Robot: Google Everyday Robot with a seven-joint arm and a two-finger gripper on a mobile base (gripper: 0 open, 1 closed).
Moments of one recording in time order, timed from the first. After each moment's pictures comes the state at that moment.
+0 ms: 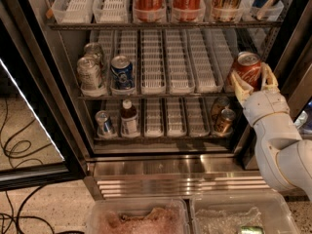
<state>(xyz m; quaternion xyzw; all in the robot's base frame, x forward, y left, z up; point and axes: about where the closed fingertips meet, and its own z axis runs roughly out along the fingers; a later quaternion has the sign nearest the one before) 0.606 -0.272 0.890 -0.12 0.61 -0.09 0.78</state>
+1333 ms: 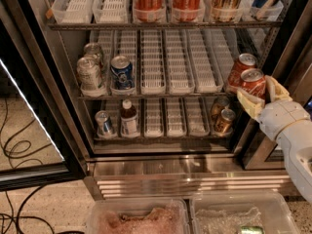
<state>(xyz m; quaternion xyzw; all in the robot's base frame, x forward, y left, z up) 0.567 -0.276 0.871 -0.19 0.67 -0.05 0.71</state>
